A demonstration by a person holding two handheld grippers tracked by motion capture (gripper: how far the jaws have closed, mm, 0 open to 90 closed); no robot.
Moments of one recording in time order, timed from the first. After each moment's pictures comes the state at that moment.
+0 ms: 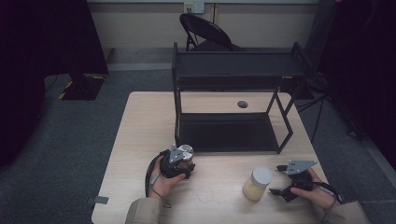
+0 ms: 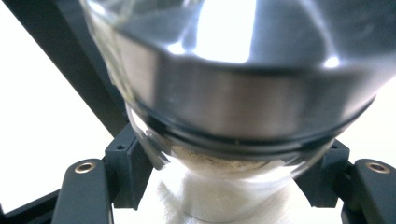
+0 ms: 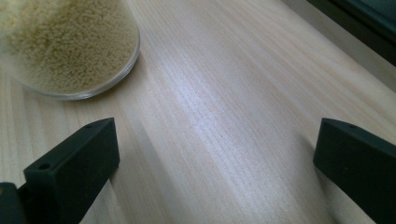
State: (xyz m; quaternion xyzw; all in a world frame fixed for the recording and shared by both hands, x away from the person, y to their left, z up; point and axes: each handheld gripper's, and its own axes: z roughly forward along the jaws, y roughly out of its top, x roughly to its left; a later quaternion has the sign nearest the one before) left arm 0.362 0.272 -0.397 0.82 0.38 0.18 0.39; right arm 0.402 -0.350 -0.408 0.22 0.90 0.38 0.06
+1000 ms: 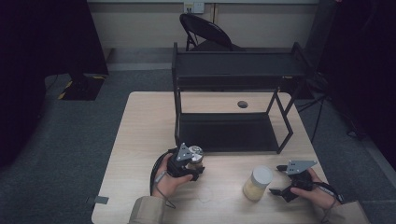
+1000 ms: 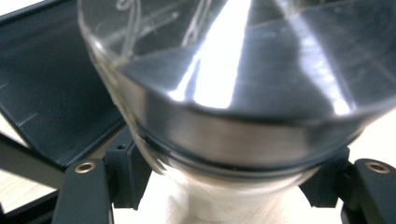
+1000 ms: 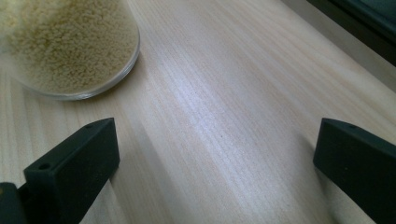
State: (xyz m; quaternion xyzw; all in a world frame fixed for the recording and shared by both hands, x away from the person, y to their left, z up) left arm 0.375 0.257 -0.365 0.84 0.34 0.12 0.40; right arm 0.402 -0.350 -0.408 0.22 0.90 0.38 0.06
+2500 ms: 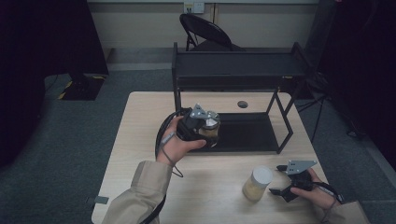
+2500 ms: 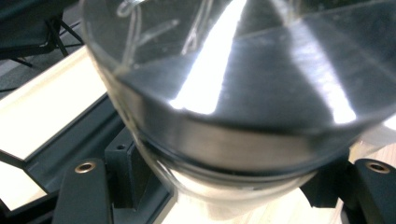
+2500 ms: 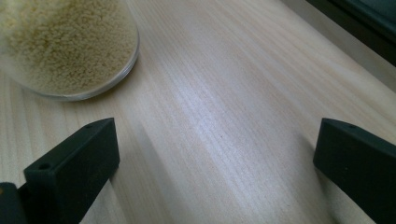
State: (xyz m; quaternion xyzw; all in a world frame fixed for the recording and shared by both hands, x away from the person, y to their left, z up) left arm 0.427 0.224 -0.217 0.86 0.30 0.11 0.40; right arm 0.401 -0.349 -0.408 0.22 0.90 0.38 0.07
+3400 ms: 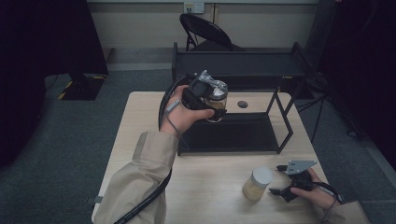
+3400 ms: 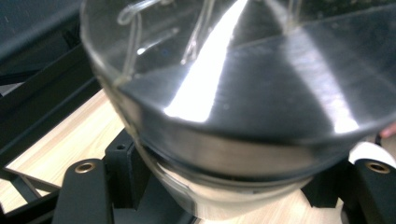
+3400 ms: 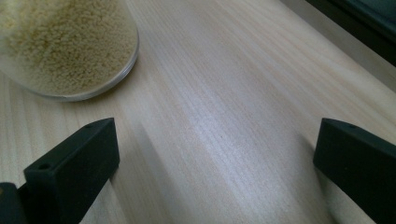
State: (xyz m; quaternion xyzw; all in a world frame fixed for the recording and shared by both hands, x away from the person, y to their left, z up) left arm 0.455 0.204 -0.134 0.86 0.30 0.13 0.39; right arm 0.401 -0.349 -0.408 0.22 0.90 0.38 0.07
